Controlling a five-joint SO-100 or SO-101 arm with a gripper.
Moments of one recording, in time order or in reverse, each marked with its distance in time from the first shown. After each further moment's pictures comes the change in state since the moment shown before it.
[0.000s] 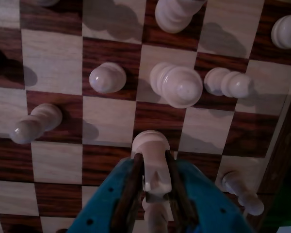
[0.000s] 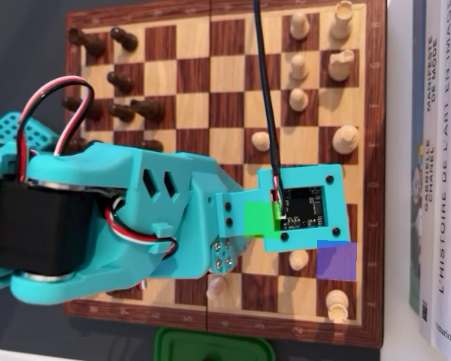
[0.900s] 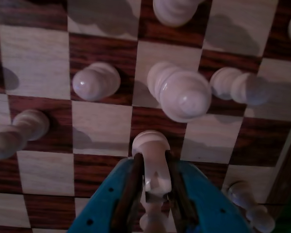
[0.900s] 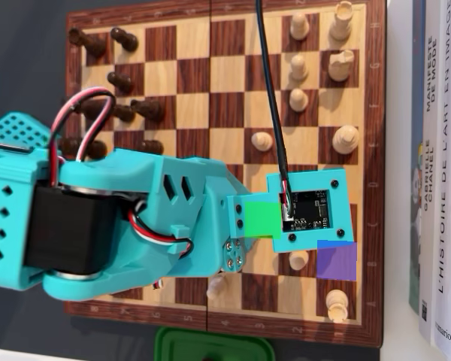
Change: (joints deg) arm 0.4 -2.8 0.8 -2.4 0.0
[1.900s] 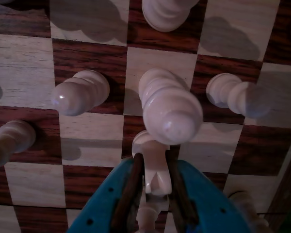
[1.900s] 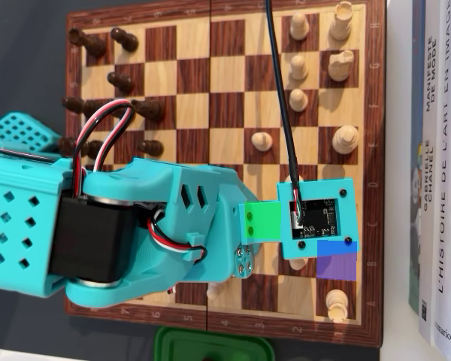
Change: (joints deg) arm 0.9 -4.5 -2.3 -0.4 0.0
